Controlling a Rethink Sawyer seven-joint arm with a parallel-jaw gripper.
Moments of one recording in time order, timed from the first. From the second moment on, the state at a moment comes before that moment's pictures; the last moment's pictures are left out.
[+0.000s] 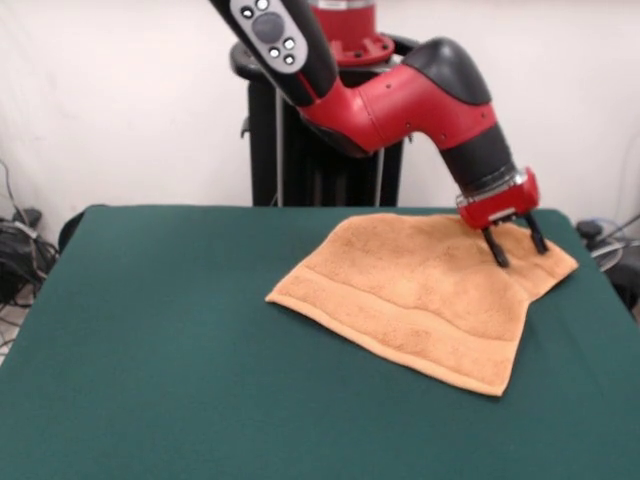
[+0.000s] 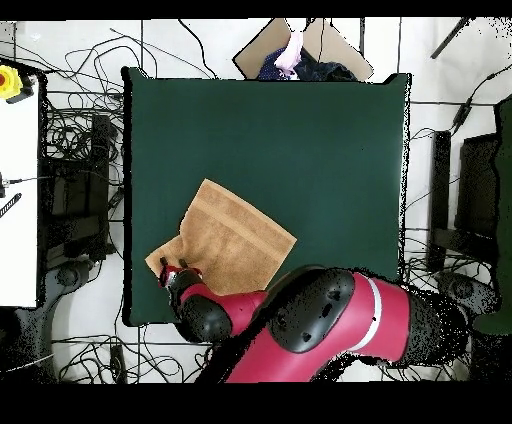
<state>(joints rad) -0.50 -0.18 0.43 2.22 -0.38 -0.56 1.93</state>
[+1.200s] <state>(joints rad) -0.51 -0.55 0.40 2.45 -0.27 -0.47 1.93</state>
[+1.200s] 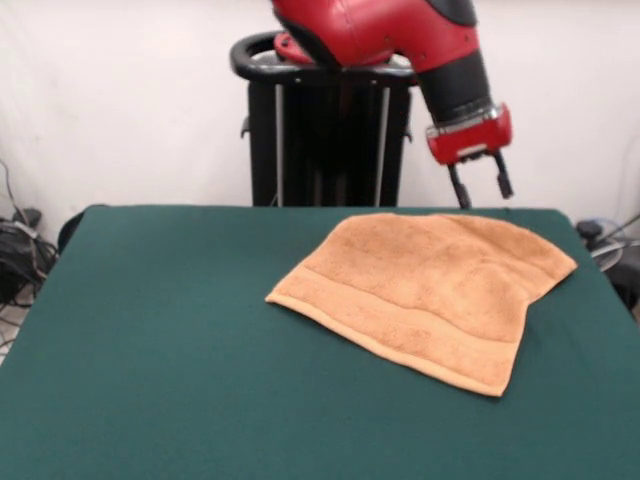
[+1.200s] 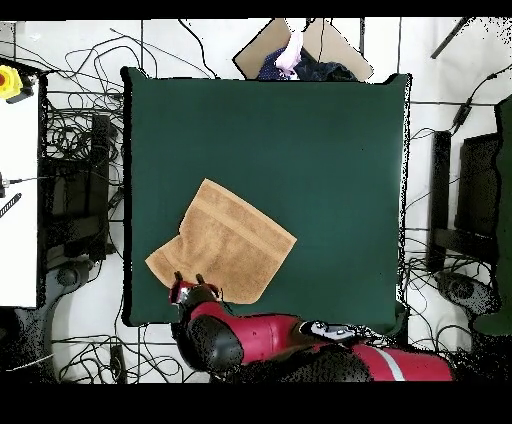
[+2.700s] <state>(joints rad) -0.29 -0.30 0.11 2.58 0.00 -0.66 2.15</state>
